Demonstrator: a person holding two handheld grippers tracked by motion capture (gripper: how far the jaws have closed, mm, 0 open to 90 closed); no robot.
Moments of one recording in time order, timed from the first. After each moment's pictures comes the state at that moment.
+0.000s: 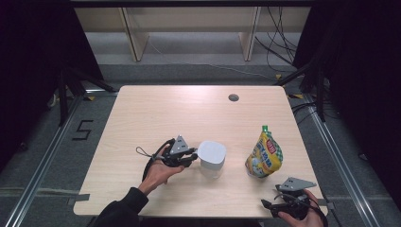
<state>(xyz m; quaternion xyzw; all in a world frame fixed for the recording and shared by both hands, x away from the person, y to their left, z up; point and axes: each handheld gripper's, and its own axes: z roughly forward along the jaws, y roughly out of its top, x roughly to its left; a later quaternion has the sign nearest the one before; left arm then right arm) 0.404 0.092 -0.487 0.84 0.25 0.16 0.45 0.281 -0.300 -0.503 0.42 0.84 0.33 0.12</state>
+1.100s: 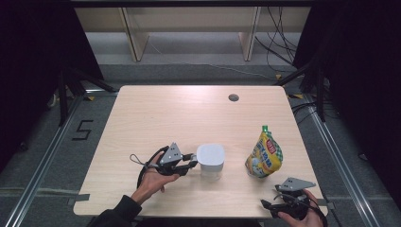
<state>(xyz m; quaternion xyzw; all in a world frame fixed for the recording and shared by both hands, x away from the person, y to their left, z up) 0.378 0.103 -0.491 0.82 0.24 0.15 0.50 0.280 -0.299 -0.502 0.42 0.84 0.32 0.12</state>
